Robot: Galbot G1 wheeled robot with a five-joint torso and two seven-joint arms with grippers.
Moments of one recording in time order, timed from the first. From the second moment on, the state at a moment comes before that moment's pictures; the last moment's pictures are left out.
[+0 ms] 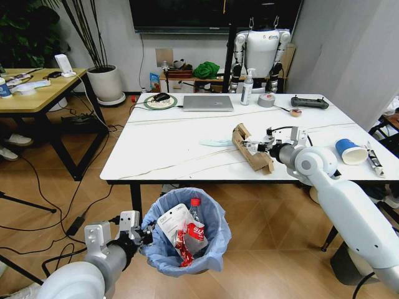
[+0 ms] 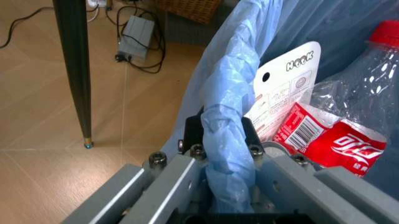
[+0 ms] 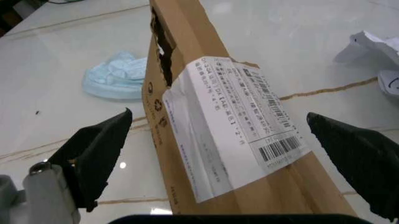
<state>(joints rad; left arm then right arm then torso) 1.58 -0.99 -0.46 -2.50 -1.13 0.74 -0.65 -0.59 0.94 0.14 1.63 1.10 -0.71 0.23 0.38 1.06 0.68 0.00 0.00</state>
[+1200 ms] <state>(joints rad) 1.56 -1.00 -0.47 -2.50 -1.13 0.74 -0.65 -0.61 0.94 0.15 1.70 1.07 -0.63 0.25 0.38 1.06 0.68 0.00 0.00</state>
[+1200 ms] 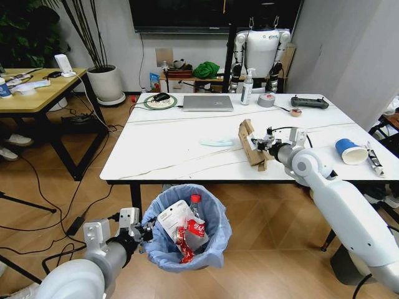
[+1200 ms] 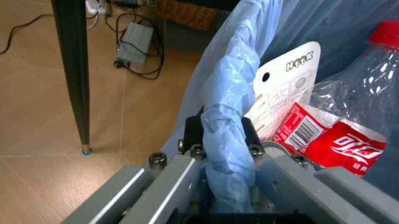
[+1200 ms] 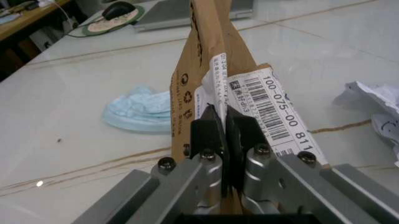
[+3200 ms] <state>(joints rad) 1.56 -1.02 -0.45 -2.50 -1.19 0.74 -0.75 -0.90 0.89 0.03 2.37 1.17 -0.54 0.20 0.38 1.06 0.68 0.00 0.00</state>
